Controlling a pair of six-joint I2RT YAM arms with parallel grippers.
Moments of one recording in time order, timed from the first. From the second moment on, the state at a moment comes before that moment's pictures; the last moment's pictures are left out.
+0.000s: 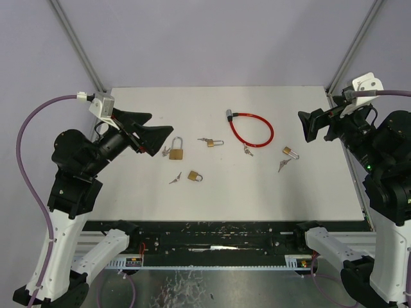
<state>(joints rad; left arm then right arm) -0.31 0.78 1.28 -0.36 0.43 -0.38 0.22 0.95 1.78 -0.88 -0.14 -0.20</state>
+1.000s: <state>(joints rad) -0.31 0.79 1.27 -0.36 0.44 -0.38 0.22 0.95 1.77 -0.88 -0.11 -0.20</state>
